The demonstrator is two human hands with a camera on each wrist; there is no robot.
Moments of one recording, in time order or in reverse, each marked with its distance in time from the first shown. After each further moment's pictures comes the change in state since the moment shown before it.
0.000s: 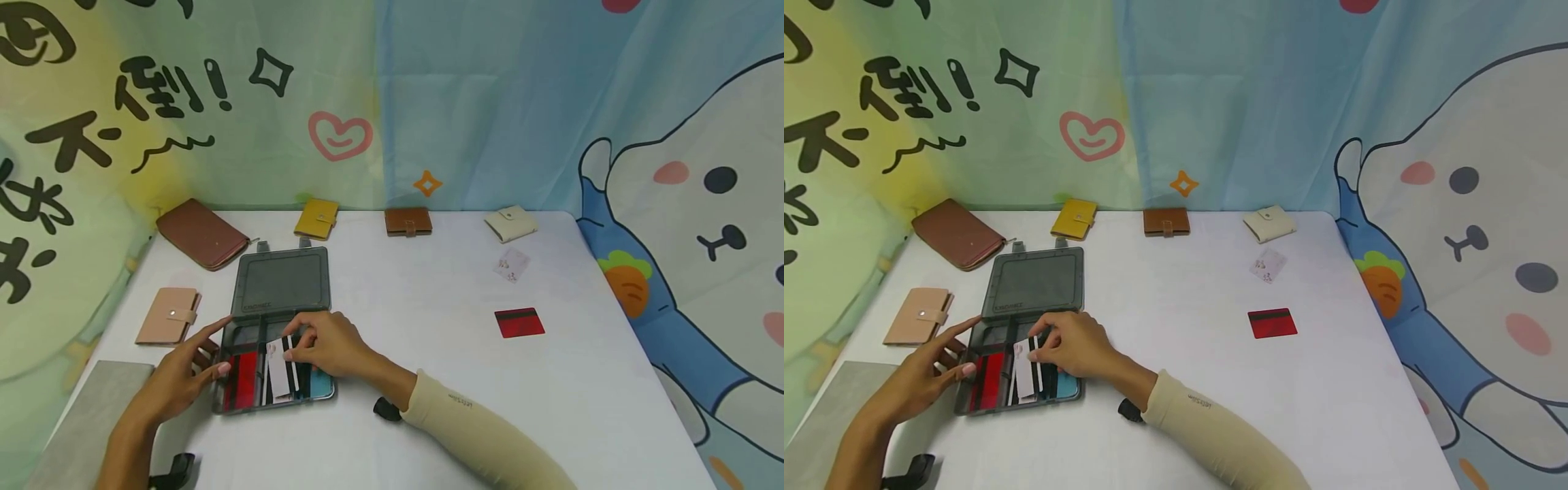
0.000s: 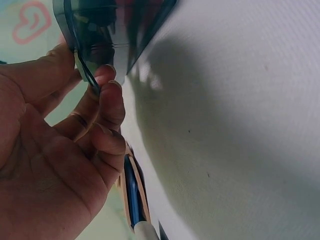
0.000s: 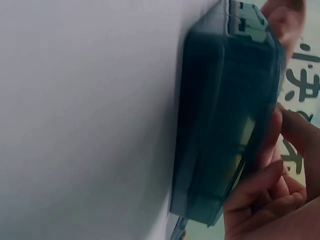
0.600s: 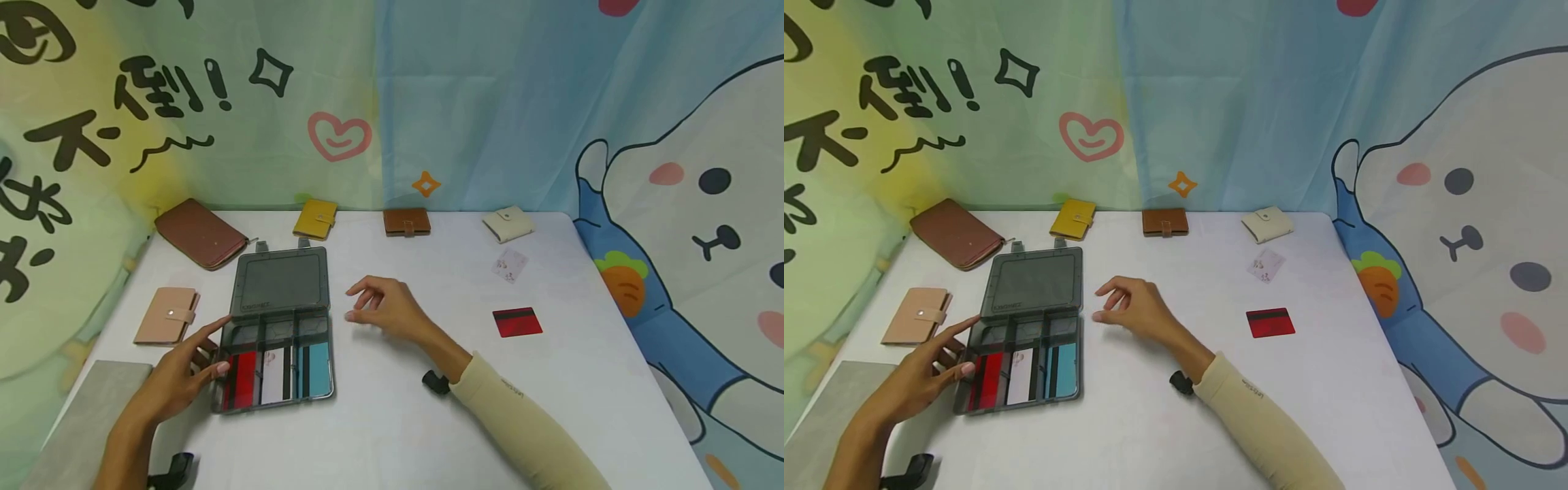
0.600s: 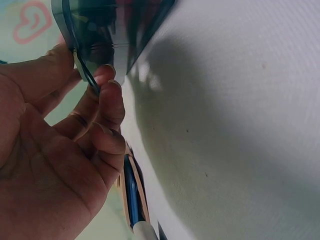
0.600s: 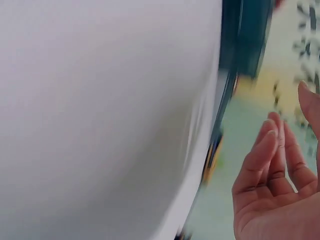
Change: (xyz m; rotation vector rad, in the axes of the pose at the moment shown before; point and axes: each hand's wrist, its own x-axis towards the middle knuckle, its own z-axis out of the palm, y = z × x) left_hand -0.003 -0.001 0.001 -0.015 0.040 0.070; right_hand -0.018 0.058 -0.085 0.066 0.177 0.044
